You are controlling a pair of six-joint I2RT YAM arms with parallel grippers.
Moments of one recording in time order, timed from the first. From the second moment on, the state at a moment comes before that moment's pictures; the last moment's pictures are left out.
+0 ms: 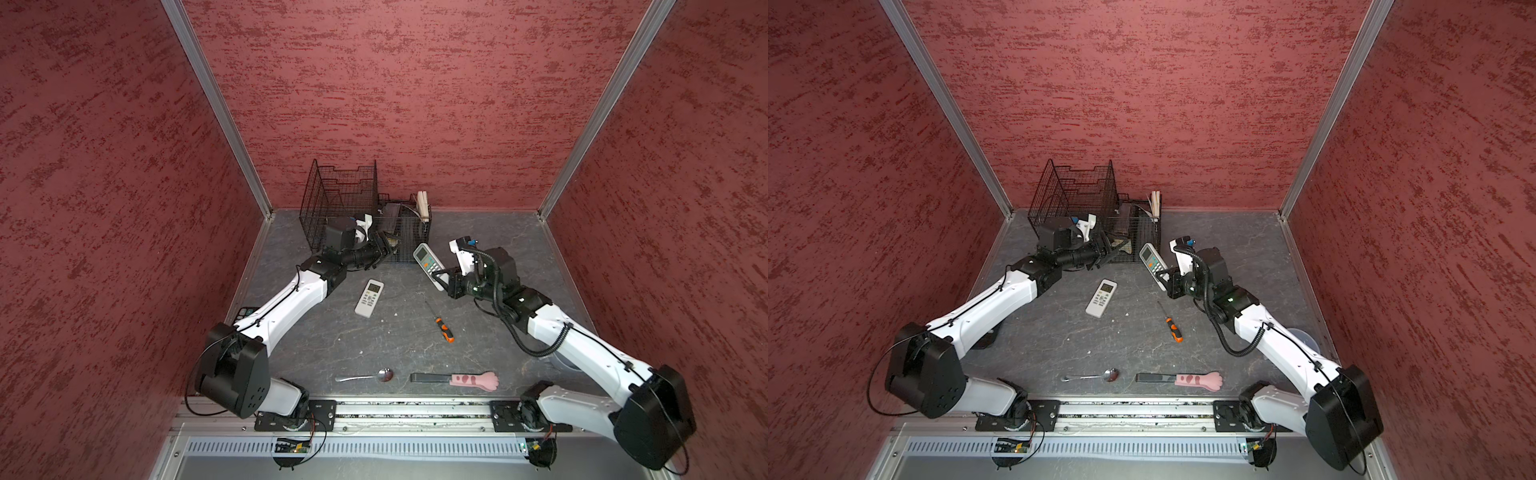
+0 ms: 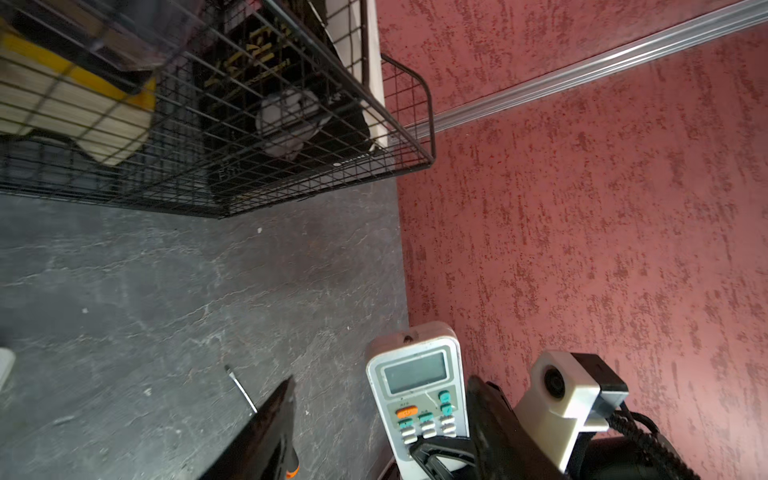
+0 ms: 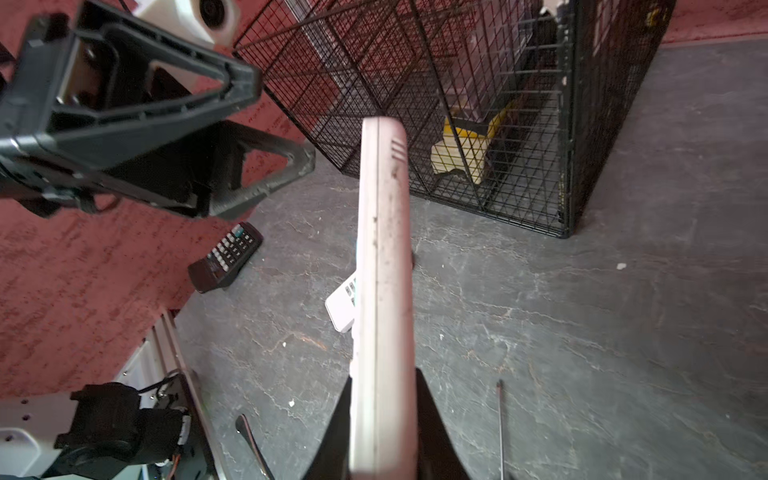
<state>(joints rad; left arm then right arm) -0.40 1.44 1.16 -0.19 0.54 -0.98 0.54 1.18 0.85 -0.14 -0.34 0.35</state>
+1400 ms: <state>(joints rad) -0.49 1.82 1.73 -1.16 0.49 -0.86 0.96 1.38 1.06 -0.34 0.25 -0.01</state>
